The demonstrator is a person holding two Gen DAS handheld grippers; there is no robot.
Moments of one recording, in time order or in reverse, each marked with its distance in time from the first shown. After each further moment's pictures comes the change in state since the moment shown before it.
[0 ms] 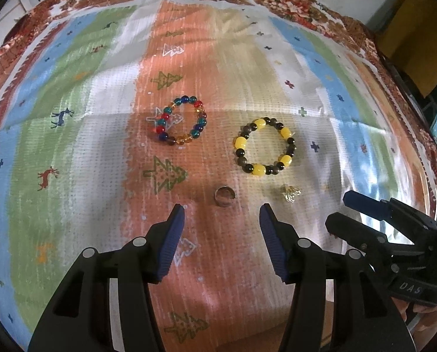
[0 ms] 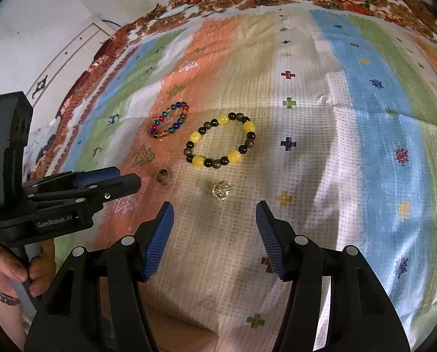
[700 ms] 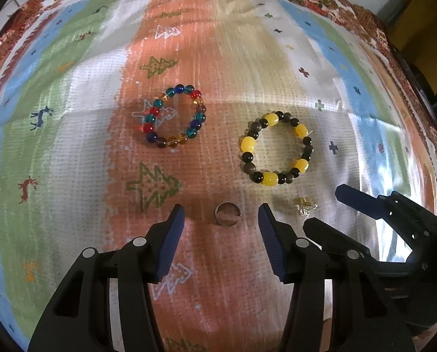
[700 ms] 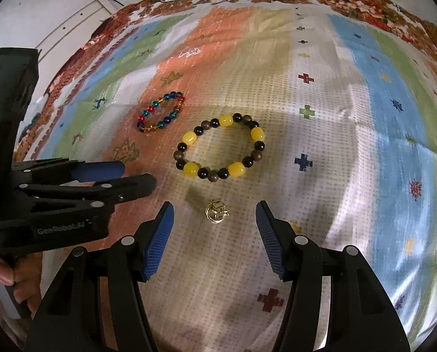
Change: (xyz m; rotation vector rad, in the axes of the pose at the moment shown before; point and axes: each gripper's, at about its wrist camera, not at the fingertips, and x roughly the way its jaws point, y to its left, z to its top) left arm 0.037 -0.002 0.017 -0.004 0.077 0.015; right arm 0.036 0.012 0.015 -0.108 0.035 -0.075
